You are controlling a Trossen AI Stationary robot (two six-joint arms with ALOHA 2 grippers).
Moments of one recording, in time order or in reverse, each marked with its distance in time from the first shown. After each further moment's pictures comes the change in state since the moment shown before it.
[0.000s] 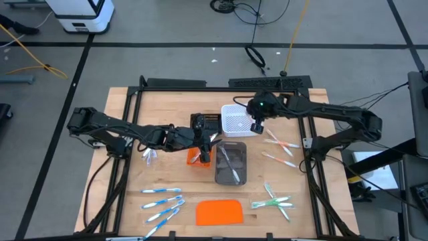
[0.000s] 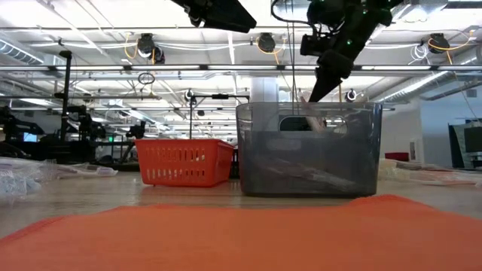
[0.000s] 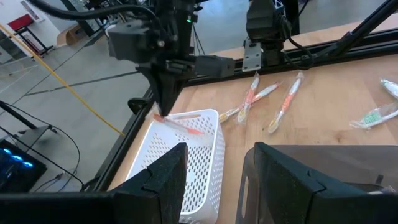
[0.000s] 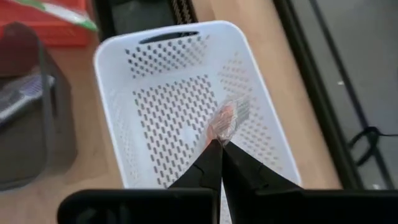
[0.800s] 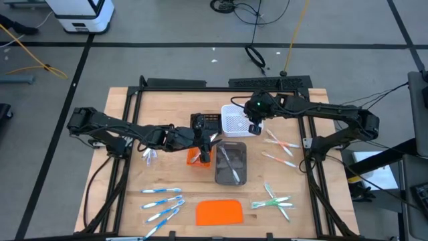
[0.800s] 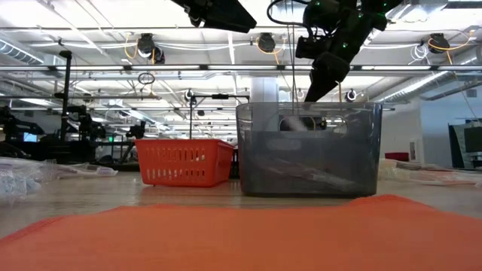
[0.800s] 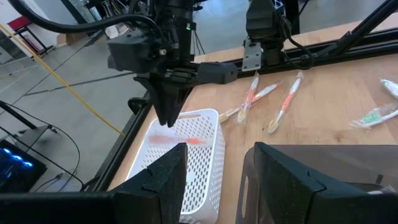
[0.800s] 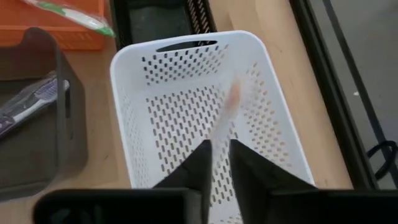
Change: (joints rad) left arm 0.000 0.000 0.000 0.000 0.000 0.000; right arm -0.002 0.035 0.000 0.042 -0.033 -0.027
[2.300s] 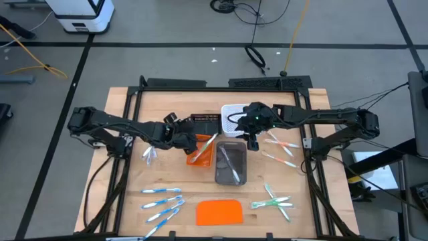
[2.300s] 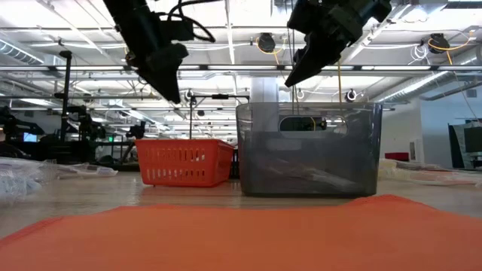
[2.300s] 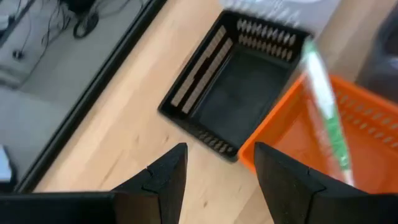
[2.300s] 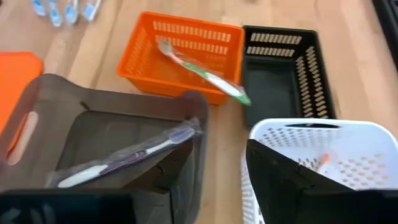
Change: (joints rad) left arm 0.058 0.000 0.000 -0.818 -0.177 -0.681; right arm 0.207 0.000 0.000 0.126 -0.209 0.026
